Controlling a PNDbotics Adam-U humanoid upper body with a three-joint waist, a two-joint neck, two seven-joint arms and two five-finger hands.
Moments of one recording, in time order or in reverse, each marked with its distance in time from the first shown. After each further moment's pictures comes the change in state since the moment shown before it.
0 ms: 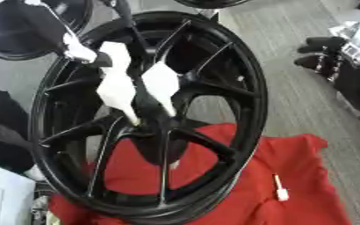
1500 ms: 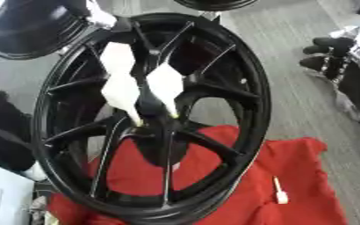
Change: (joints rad) left arm -0.097 -0.139 0.141 0.232 -0.105 -0.013 0.013; right arm -0.001 0.009 -0.006 -0.004 -0.017 -0.001 -0.003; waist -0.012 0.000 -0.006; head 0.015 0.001
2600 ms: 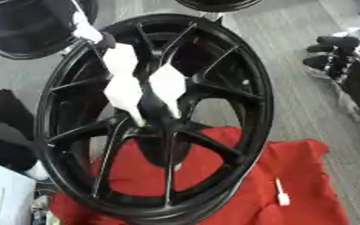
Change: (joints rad) left arm 0.024 0.059 -0.032 -0.154 -0.050 0.038 -0.038; right arm -0.003 0.000 -0.001 -0.010 -0.024 -0.004 -0.005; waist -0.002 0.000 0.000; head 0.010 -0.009
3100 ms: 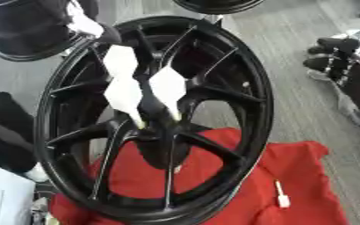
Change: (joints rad) left arm 0.017 0.048 -0.011 -0.103 0.043 0.031 -0.031; right arm -0.001 0.000 -0.003 -0.001 -0.003 0.000 -0.002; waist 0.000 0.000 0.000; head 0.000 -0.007
